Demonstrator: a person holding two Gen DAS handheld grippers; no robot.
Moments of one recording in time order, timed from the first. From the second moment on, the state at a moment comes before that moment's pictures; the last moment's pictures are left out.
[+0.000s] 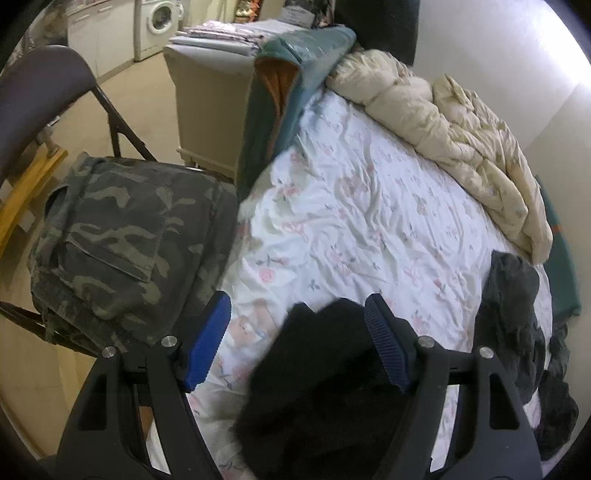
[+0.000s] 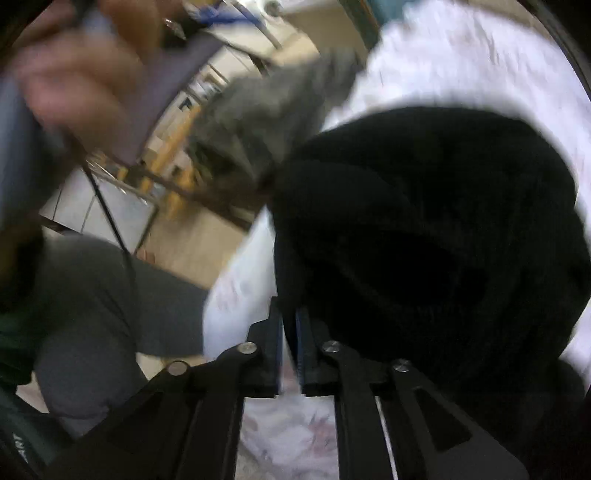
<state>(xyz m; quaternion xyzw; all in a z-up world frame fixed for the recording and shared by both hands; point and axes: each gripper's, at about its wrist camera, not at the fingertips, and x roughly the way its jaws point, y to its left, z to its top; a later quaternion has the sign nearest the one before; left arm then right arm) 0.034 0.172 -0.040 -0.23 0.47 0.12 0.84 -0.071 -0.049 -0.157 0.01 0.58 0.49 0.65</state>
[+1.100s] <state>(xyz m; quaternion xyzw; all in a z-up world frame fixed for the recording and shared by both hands) 0.008 0.036 -0.138 -0.01 0.62 -0.03 0.78 -0.050 -0.196 -0.211 0.06 0.71 0.35 0.60</state>
